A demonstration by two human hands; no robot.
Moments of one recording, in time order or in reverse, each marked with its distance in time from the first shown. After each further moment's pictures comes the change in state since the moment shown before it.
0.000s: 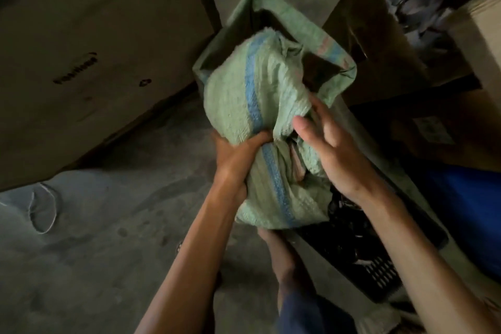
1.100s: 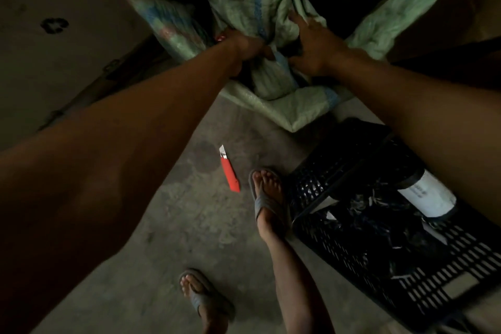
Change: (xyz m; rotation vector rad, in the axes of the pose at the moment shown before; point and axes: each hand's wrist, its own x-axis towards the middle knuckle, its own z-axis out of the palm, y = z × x) left_hand 0.327 -0.063 0.090 0.693 -0.100 -0.022; right_hand 0.310 0.261 -0.024 -0.889 -0.117 0.060
